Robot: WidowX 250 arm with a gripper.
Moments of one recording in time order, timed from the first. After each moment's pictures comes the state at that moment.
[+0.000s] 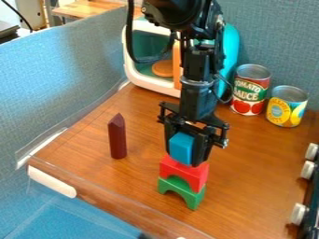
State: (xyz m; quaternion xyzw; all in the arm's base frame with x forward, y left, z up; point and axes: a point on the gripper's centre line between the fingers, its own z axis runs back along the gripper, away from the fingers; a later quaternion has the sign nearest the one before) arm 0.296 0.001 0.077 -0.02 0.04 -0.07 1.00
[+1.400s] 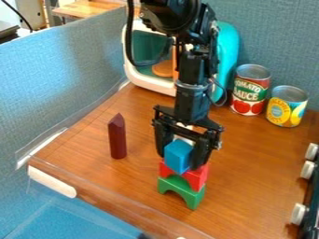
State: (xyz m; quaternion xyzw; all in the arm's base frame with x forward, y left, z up) arm 0.297 0.009 0.069 -0.02 0.06 -0.04 1.00
